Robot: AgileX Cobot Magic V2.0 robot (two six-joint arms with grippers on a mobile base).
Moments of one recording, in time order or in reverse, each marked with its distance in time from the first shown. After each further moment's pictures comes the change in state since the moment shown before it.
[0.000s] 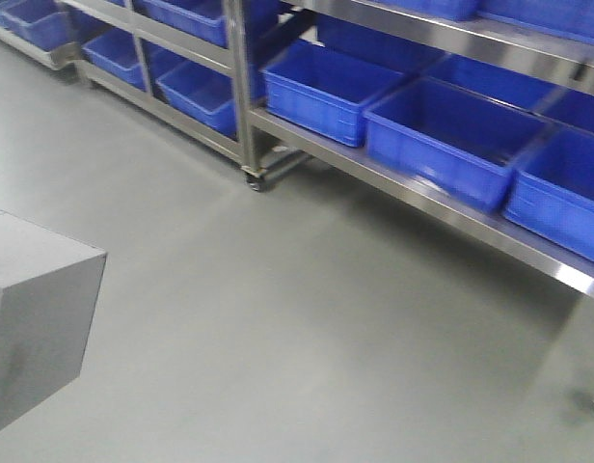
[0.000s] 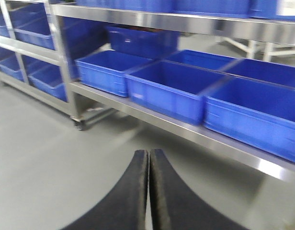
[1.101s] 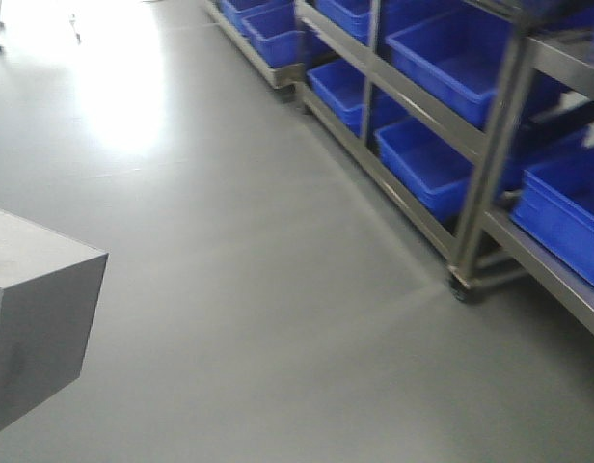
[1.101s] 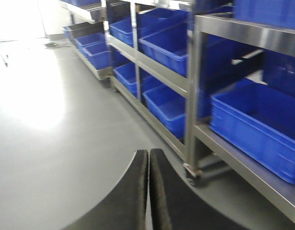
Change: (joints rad) left arm 0.000 0.000 0.000 0.000 0.000 0.000; right arm 0.000 0.000 0.000 0.000 0.000 0.000
